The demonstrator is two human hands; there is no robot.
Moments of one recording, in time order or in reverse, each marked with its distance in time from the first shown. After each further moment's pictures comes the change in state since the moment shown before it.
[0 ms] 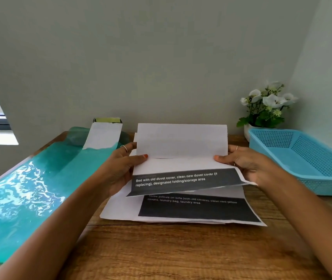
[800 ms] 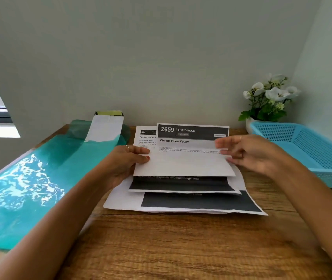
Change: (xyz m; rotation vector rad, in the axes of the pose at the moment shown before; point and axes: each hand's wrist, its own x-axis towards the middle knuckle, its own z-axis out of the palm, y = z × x) left_hand -0.008 0.006 0.005 0.233 0.098 -0.159; right_hand -0.008 -0.008 -0.002 -0.201 0.019 -0.096
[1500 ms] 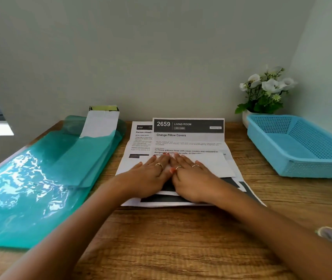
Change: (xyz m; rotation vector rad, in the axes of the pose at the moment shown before) left_hand -0.012 -0.026 0.035 1.315 -0.331 0.334; right_hand -0.026 0.051 0.095 -1.314 -0.276 -0.362
